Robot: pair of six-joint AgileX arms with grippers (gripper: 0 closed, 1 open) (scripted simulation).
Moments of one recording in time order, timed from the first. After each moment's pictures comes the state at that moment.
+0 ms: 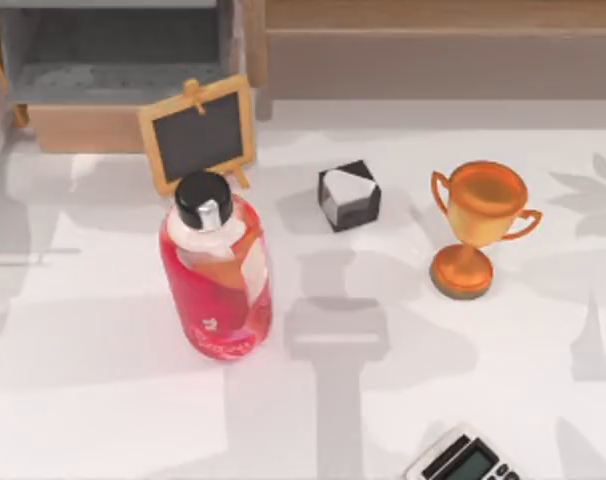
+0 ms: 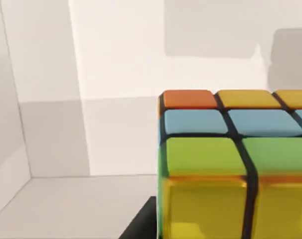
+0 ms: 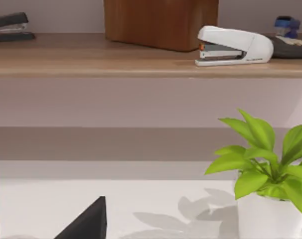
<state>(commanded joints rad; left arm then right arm) 0.25 2.49 2.68 -1.63 -0.04 0.35 0.00 0.00 0.00 0.00 0.00 0.00</state>
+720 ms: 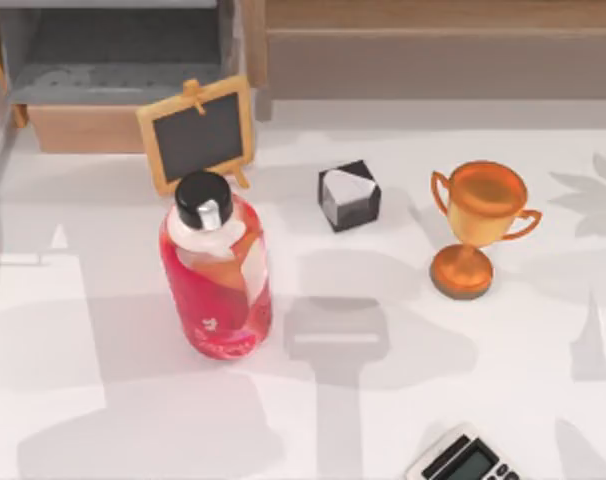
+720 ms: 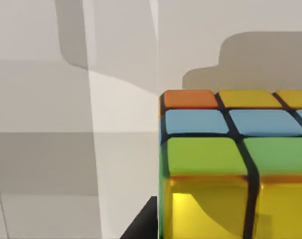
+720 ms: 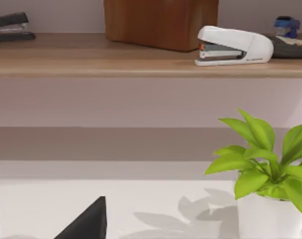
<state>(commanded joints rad) 0.32 2.71 2.76 -1.61 0.00 0.36 0.00 0.00 0.00 0.00 0.00 0.00</state>
